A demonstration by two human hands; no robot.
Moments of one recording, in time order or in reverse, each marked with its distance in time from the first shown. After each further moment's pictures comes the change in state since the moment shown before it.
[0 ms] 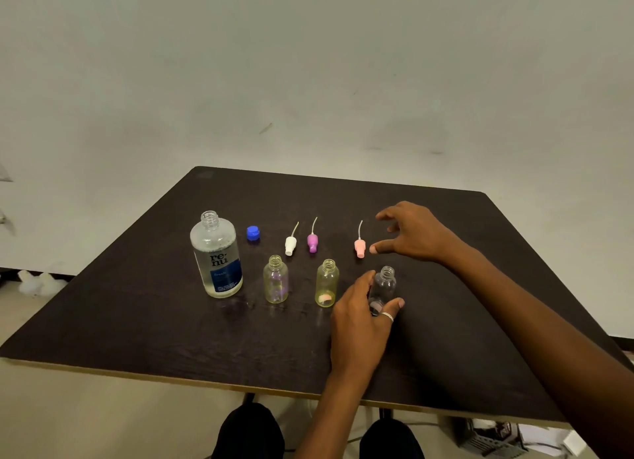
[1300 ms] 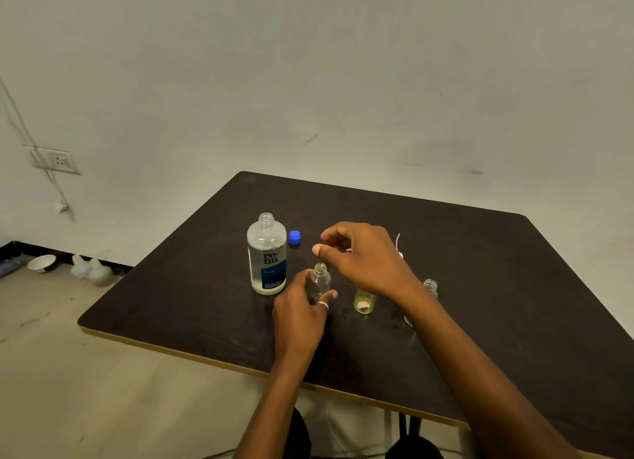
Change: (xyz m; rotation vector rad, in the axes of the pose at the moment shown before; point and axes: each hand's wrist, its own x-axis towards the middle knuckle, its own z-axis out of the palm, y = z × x) left_hand 0.024 -0.035 -0.129 0.210 0.189 -0.234; right_hand -0.021 -0.173 0.019 0.415 0.121 -0.108
